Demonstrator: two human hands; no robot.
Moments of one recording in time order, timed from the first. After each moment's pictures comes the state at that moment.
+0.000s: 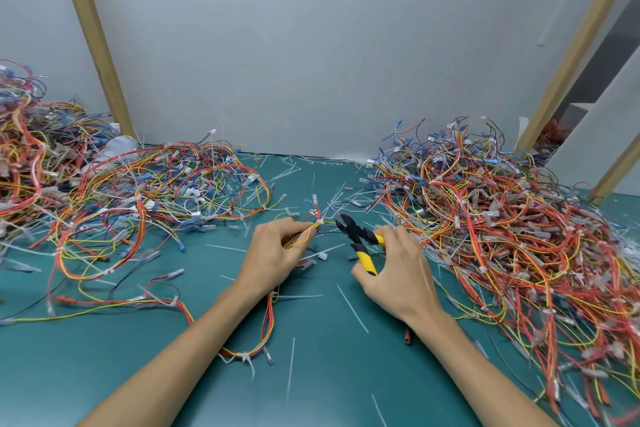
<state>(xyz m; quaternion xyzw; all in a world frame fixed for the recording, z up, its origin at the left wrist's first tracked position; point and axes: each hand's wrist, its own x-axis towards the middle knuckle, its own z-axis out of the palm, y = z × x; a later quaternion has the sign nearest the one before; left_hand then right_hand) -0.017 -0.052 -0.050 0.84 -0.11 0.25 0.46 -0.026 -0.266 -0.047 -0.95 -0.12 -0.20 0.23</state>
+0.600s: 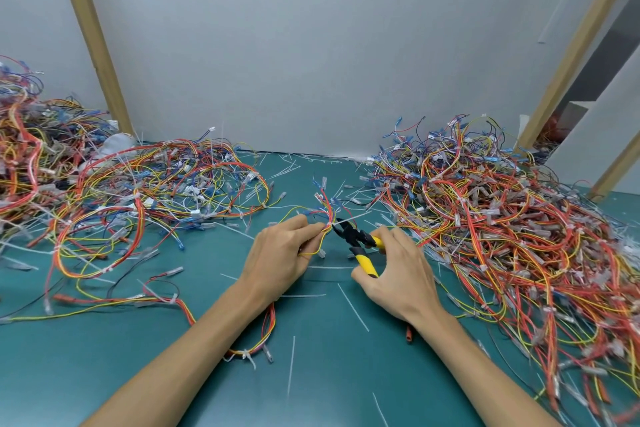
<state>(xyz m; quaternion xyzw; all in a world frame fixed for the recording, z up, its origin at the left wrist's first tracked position) -0.033 -0.060 -0.036 0.87 -0.22 0.33 0.29 -0.029 -0.267 -0.045 -0.95 -0.13 -0.17 0.22</state>
